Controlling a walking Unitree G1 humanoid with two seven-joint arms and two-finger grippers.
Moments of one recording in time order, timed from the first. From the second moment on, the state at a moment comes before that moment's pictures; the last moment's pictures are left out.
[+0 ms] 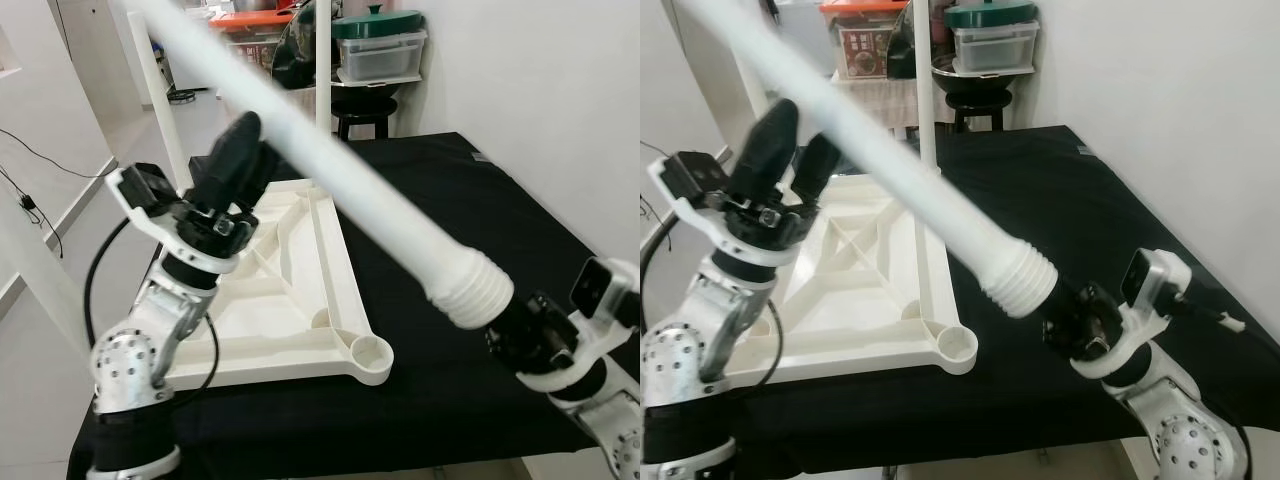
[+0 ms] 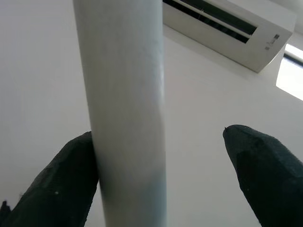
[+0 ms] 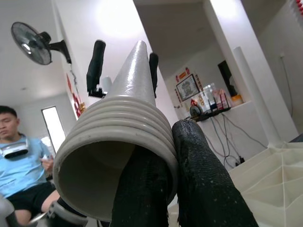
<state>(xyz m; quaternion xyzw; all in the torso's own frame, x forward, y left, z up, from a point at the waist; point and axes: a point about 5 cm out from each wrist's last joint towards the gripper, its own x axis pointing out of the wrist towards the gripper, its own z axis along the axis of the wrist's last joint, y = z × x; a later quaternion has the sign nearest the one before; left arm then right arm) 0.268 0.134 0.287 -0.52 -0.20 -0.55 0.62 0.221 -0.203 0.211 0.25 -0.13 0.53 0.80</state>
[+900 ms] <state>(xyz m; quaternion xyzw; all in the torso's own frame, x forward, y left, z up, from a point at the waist) 0.261 0.143 0.287 -0.53 -0.19 -0.55 0.61 0.219 -0.200 0.210 0.20 -0.11 0.56 0.80</state>
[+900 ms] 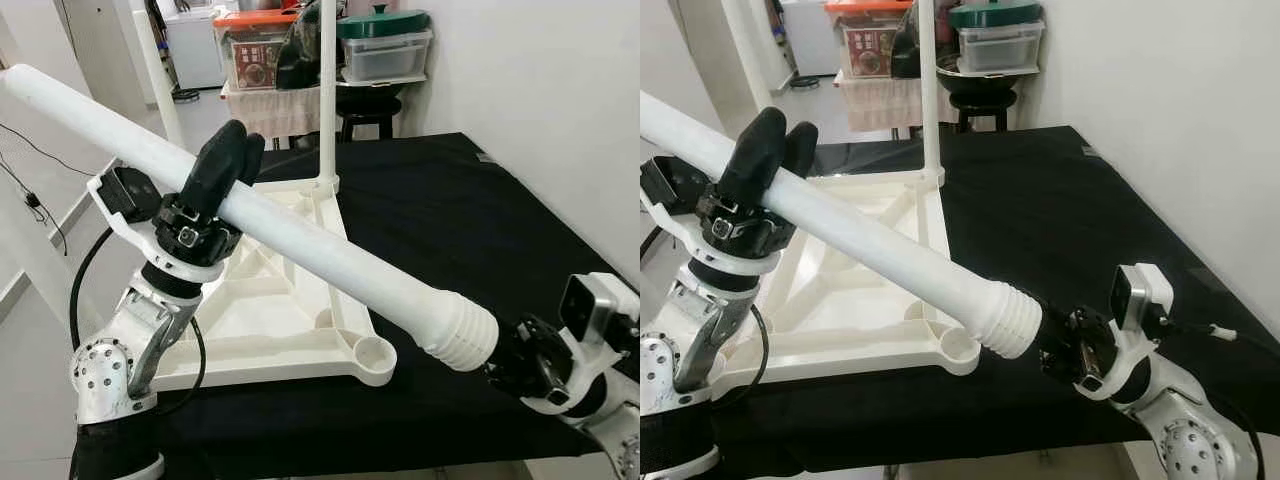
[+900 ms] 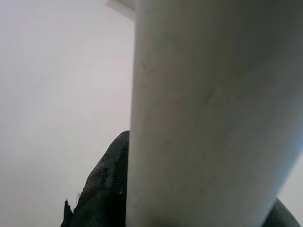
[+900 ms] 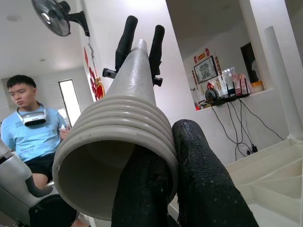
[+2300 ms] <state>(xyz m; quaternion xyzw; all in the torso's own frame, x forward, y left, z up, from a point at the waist) 0.295 0.201 0.322 -0.39 -0.27 -0.48 0.74 0.213 -0.261 0.216 0.07 -0.04 0.43 0.90</state>
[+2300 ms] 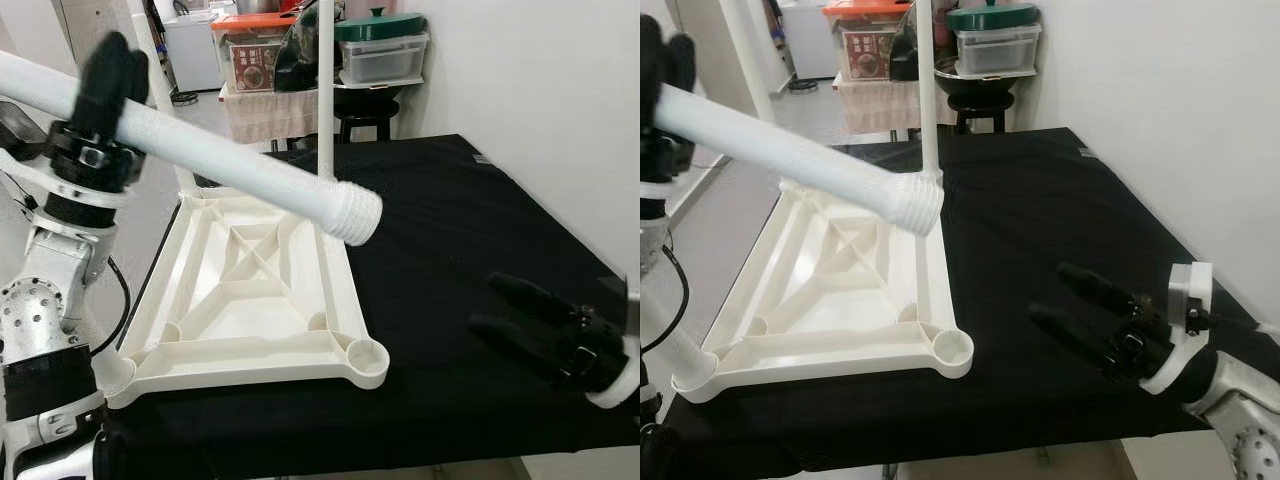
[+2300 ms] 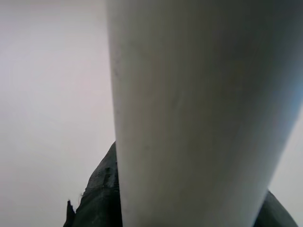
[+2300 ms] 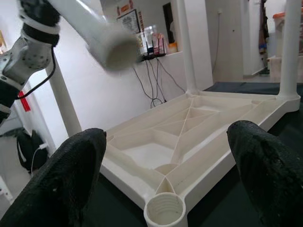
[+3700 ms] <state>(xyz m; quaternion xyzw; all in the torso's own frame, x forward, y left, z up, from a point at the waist) 0.294 0.079 0.255 -0.17 -0.13 -0.61 0.77 0.279 -0.121 0.190 -0.04 0.04 0.59 0.80</state>
